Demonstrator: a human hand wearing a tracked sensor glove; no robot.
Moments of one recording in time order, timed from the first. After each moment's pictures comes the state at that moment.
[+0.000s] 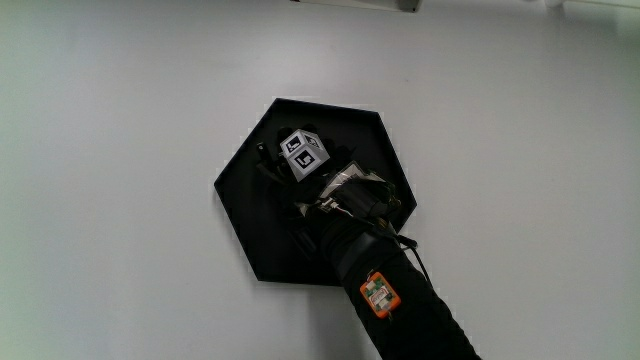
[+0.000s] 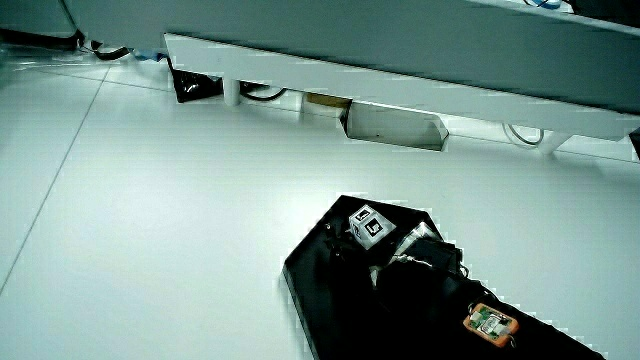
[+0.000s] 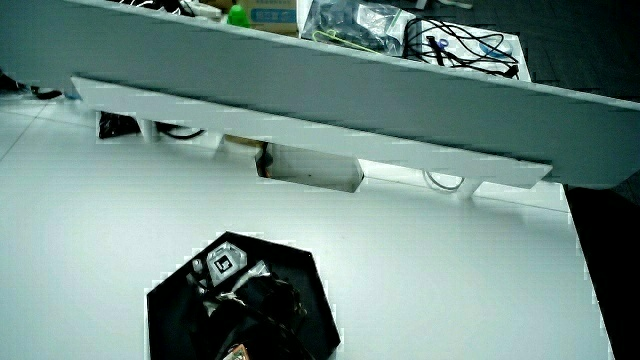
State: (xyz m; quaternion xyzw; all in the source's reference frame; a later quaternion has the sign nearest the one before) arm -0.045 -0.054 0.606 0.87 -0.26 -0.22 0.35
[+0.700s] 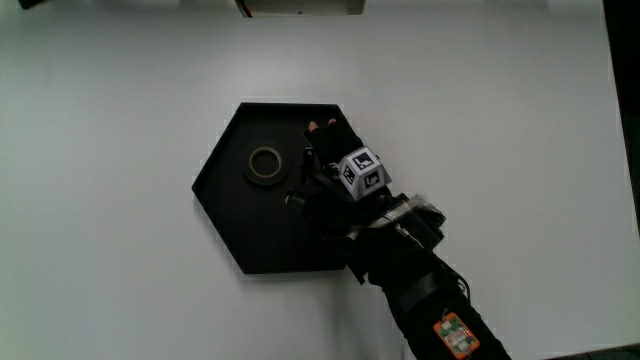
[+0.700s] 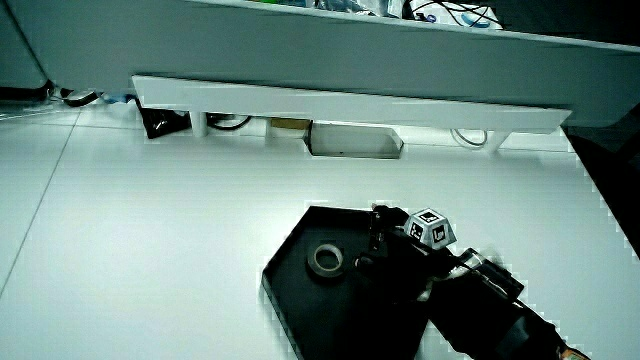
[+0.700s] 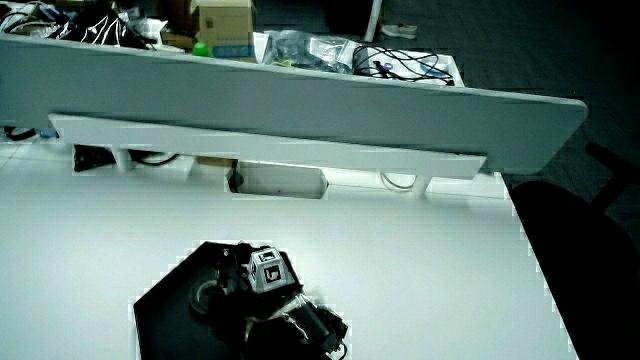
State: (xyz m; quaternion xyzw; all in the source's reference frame) arm 0.045 -0.029 0.568 0.93 -0.25 0.02 0.26
